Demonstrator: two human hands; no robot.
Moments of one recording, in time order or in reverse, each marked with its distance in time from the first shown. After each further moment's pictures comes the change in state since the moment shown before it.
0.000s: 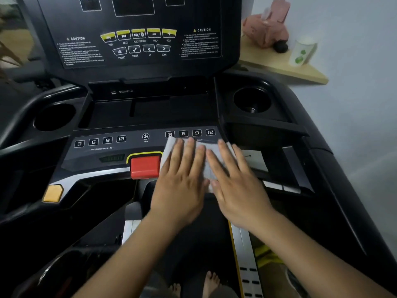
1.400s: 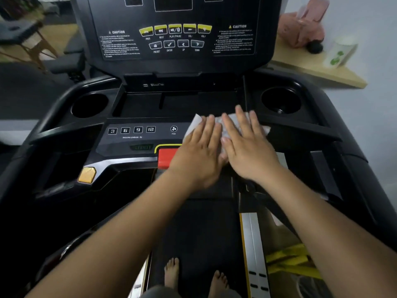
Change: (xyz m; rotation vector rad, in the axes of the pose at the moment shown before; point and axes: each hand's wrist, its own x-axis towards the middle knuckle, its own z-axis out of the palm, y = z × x) left_hand 0.038 -0.033 -0.020 0.109 -0.171 0.027; right_hand 0.079 -0.004 -0.014 0.100 -0.102 0.123
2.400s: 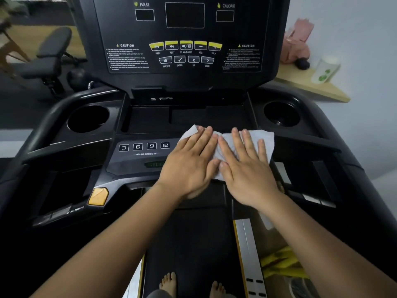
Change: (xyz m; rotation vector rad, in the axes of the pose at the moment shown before) left_hand -0.015 -0.064 0.015 -0.191 0.266 0.047; right_hand -0.007 -0.045 0.015 -0.220 0.015 0.013
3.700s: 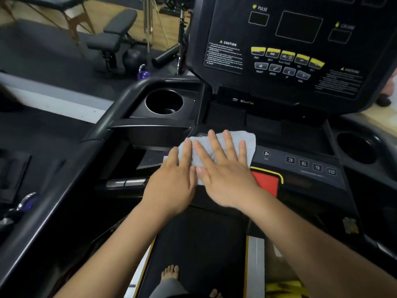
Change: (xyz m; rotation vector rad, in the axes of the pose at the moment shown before) left_hand -0.135 -0.093 -0.032 -0.322 -0.078 -0.619; right_hand 0.041 -0.176 -0.014 -0.055 -0.164 -0.383
